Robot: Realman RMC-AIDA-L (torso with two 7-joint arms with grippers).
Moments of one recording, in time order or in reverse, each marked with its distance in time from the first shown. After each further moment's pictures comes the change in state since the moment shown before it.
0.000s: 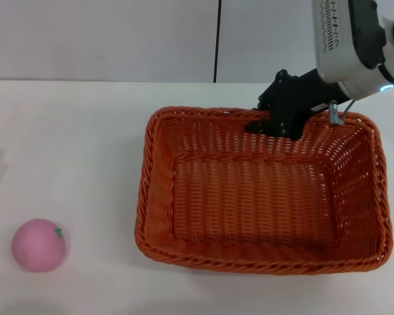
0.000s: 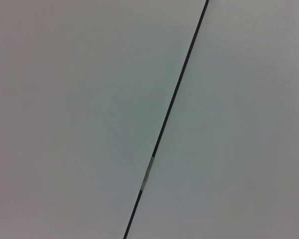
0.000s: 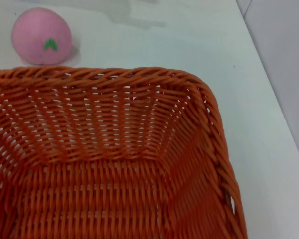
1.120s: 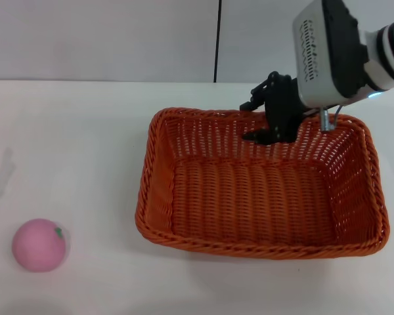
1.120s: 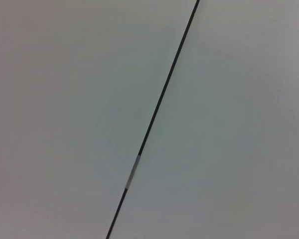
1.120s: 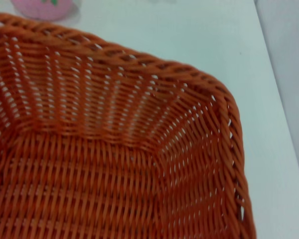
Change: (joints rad) left arm -0.003 0.000 0.028 0.003 0.000 -0.019 -0.025; right arm -0.083 0.016 -0.190 -0.145 0.014 0.095 0.018
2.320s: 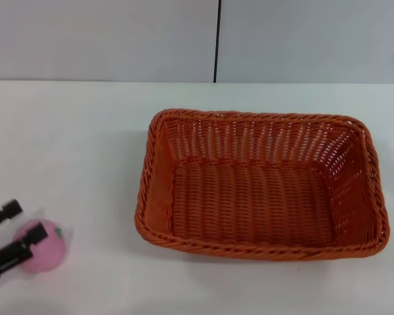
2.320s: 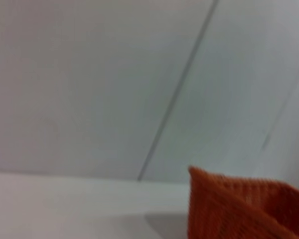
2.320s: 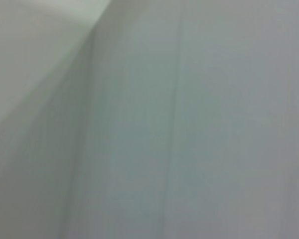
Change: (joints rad) left arm 0.028 0.241 0.426 -0.010 0.292 -0.193 -0.198; right arm -0.713 0.003 0.260 -0.071 1.269 -0.457 -0.321
